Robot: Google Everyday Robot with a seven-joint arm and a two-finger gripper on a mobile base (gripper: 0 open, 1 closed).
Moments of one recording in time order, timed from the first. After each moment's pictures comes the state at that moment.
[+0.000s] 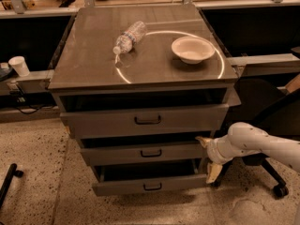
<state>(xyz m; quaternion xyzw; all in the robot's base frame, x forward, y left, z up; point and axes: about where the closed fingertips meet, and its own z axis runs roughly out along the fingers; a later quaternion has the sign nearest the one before) 0.556 -0.232 0.445 -0.74 0.63 0.05 0.22</state>
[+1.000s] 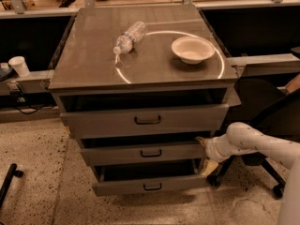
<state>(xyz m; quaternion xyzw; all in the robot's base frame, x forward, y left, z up) 0.581 -0.235 0.414 -0.72 0.66 0.07 0.23</state>
